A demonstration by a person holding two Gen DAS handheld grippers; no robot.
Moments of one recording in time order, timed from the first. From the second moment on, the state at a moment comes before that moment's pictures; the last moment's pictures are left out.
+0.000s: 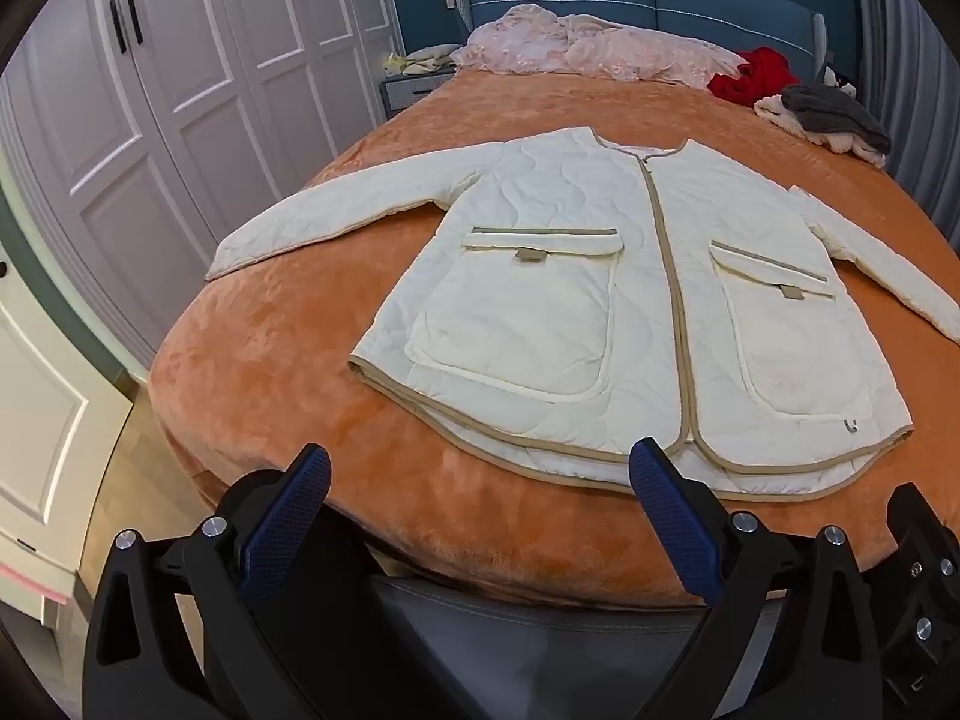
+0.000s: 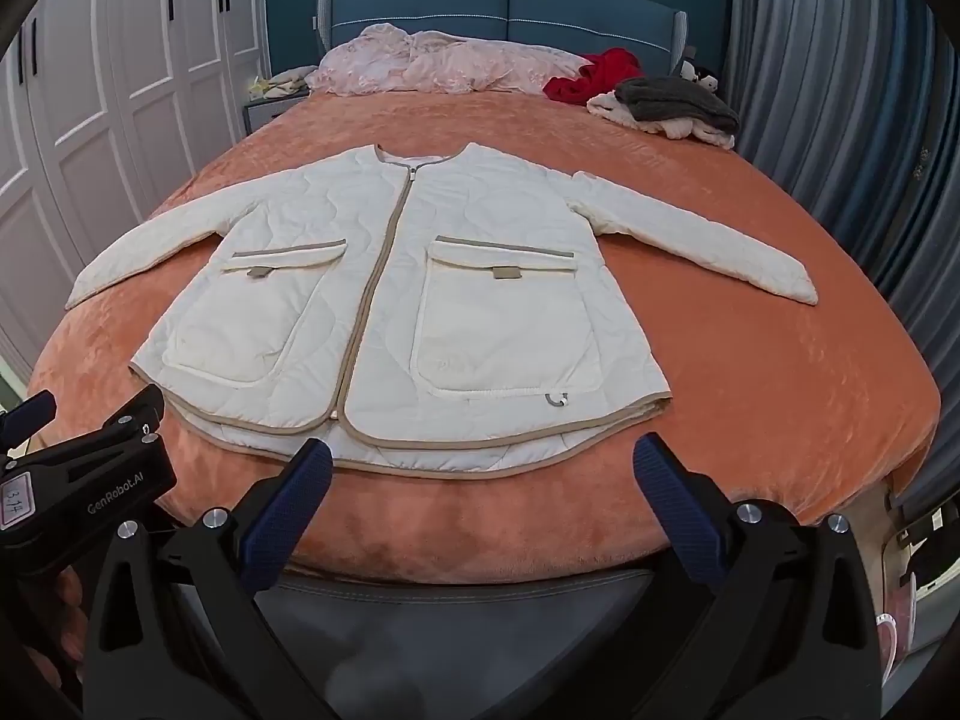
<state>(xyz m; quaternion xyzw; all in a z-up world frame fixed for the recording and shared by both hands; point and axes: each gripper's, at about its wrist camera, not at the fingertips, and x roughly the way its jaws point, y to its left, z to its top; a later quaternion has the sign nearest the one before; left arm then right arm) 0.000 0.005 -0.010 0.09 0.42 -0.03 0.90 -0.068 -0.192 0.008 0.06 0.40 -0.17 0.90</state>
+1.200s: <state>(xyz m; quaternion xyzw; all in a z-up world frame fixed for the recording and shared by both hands) 0.005 0.005 -0.010 0.08 0.43 -0.03 0.90 -0.068 -0.189 0.005 0.06 0.40 -0.17 0.90</state>
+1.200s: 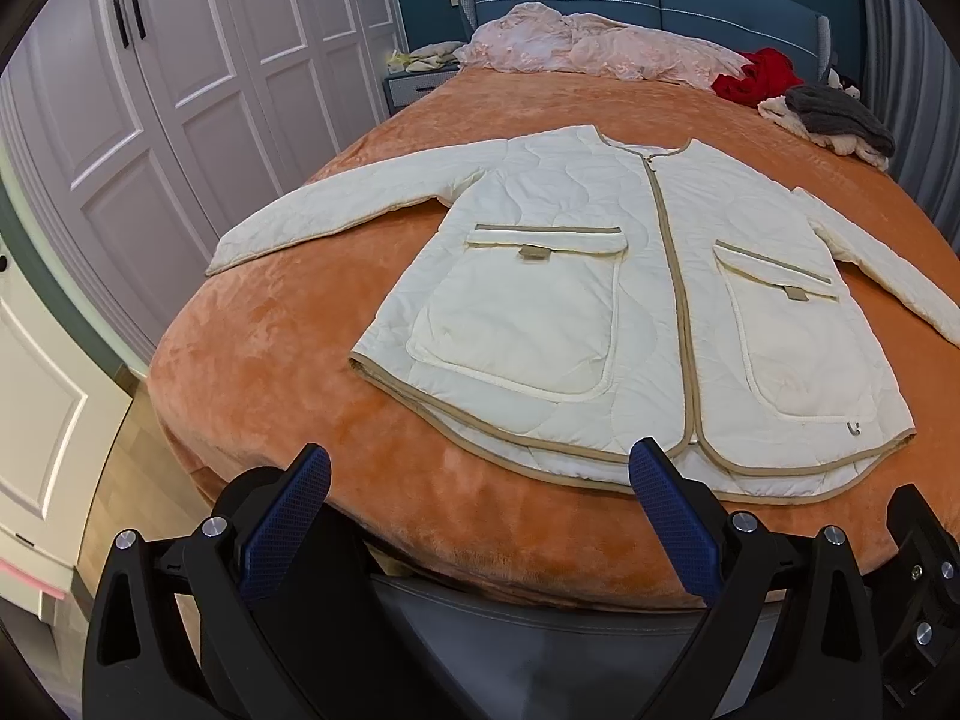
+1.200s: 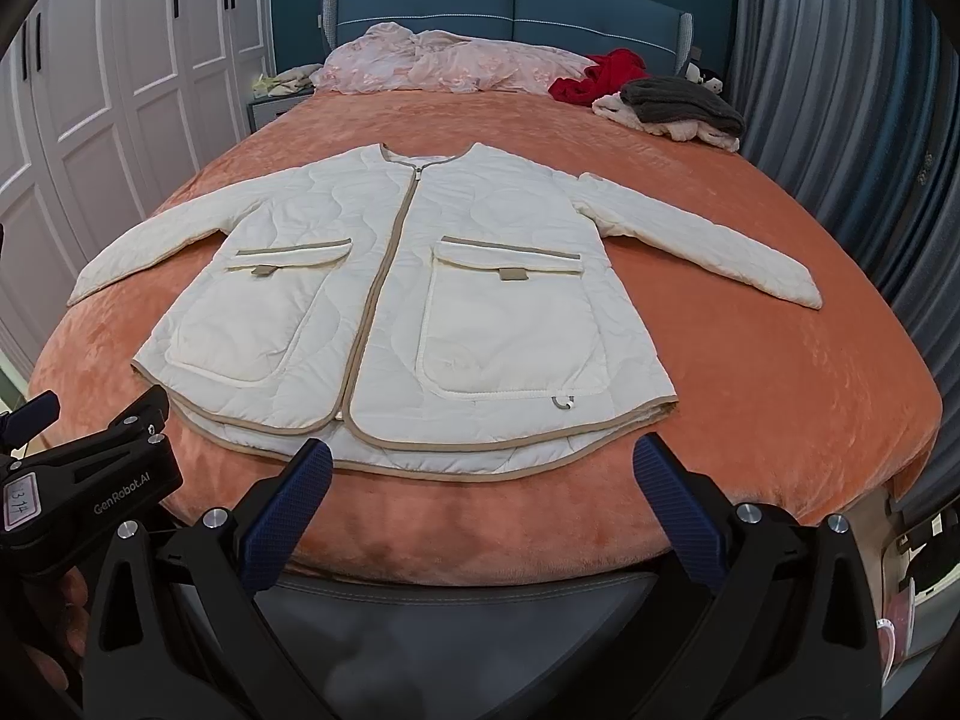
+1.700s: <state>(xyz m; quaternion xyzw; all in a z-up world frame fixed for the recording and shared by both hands) 0.008 -0.002 -0.014 0.10 0.42 -0.03 0.90 -0.058 -0.189 0.000 0.05 0.40 -0.17 0.90</state>
